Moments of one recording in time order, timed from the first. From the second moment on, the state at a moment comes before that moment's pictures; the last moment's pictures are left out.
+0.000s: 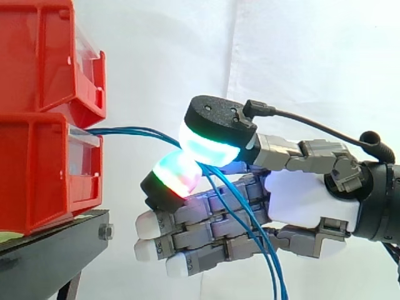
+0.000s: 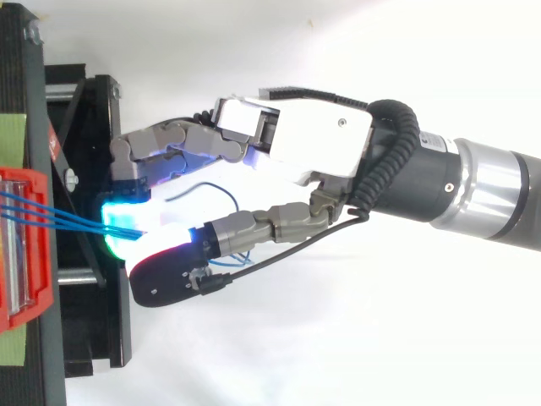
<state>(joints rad) 0.15 -2.36 -1.25 -2.47 -1.21 -0.27</state>
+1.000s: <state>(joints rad) 0.14 -2.33 -1.24 -2.57 -1.22 -0.26</state>
